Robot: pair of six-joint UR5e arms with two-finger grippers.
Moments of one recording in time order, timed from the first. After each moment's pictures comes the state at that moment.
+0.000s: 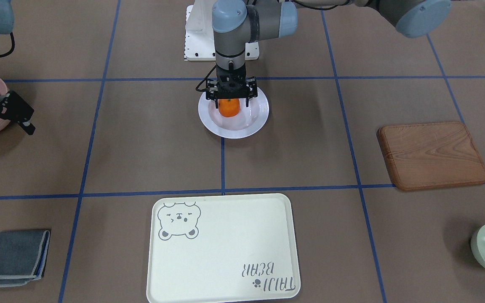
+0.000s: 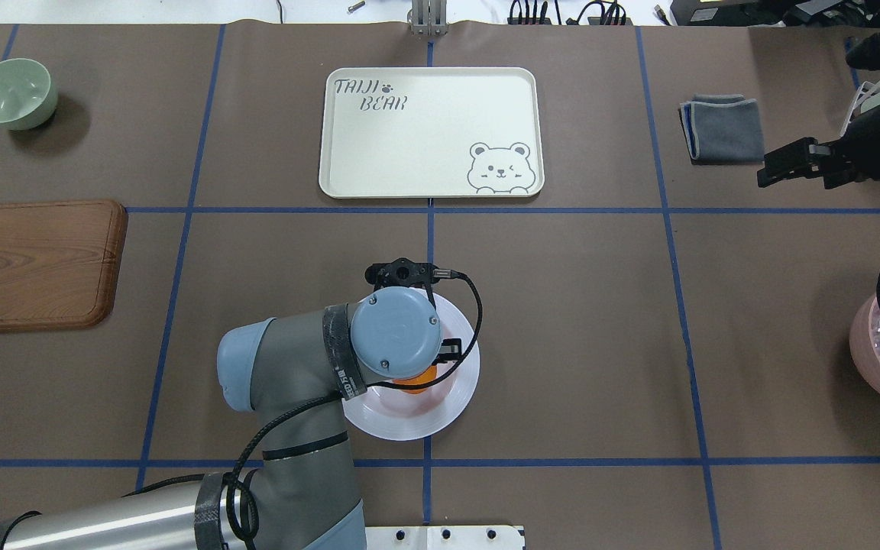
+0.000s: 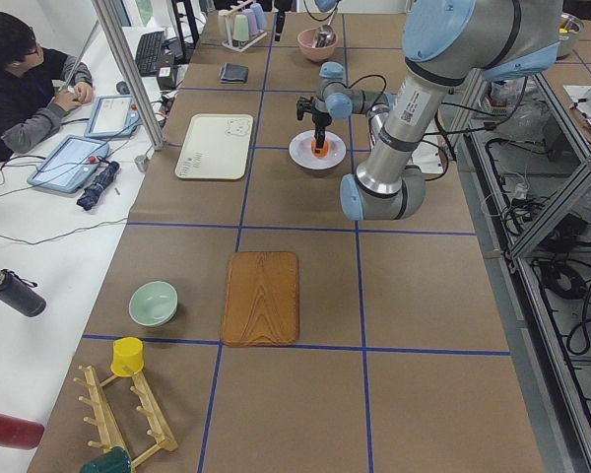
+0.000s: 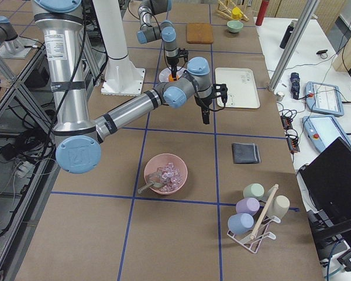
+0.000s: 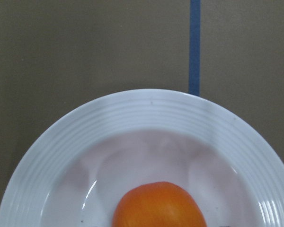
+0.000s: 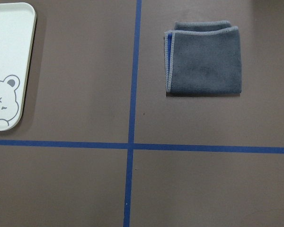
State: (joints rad) left arm -0.31 -2.33 -1.65 -1.52 -1.64 -1.37; right arm 1.08 -1.48 1.99 -1.36 2.15 0.80
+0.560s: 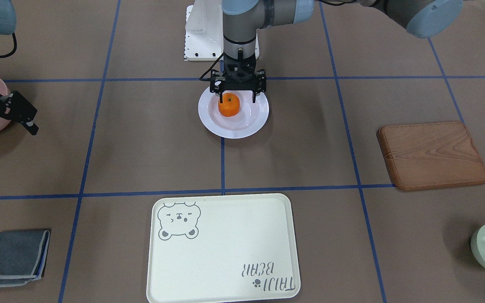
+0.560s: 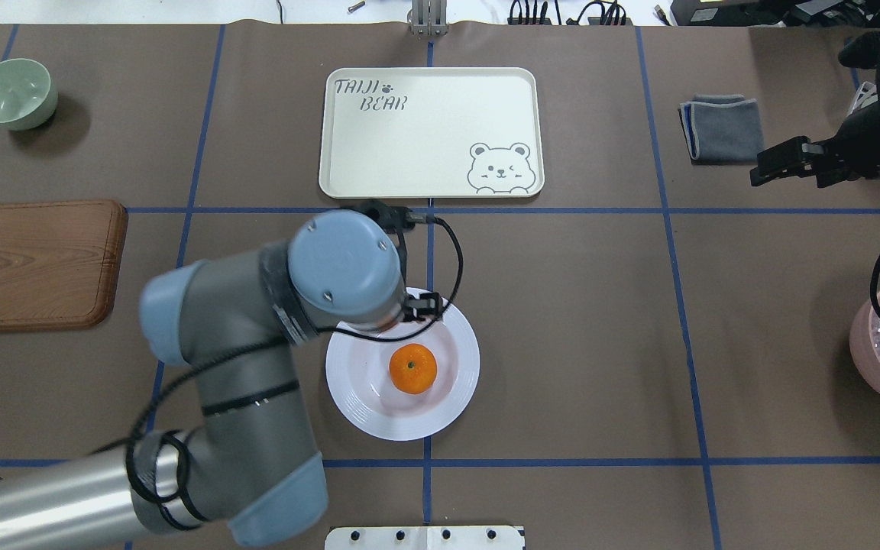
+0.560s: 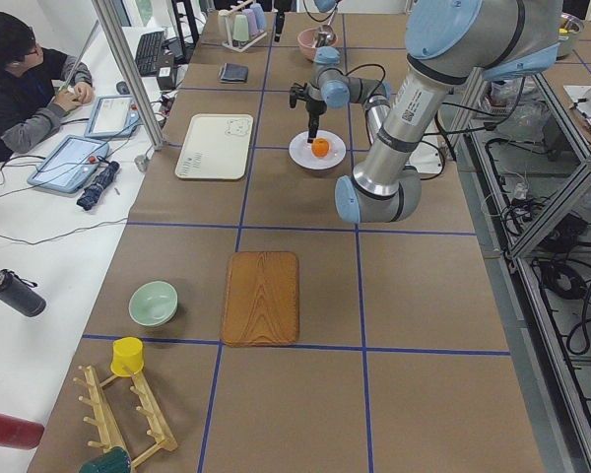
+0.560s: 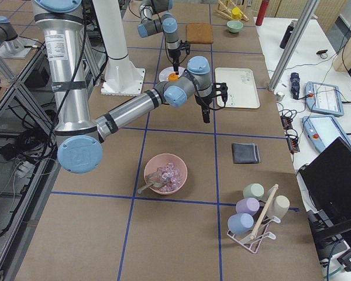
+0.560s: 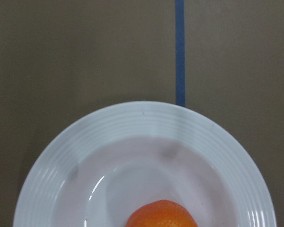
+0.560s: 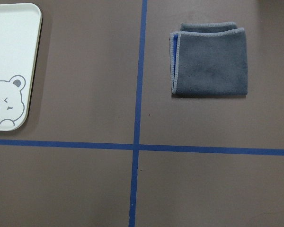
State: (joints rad) left arm -0.46 -2.31 -1.83 -1.37 -1.74 -1.22; right arm 1.07 -1.46 1.99 -1.36 2.15 0.82
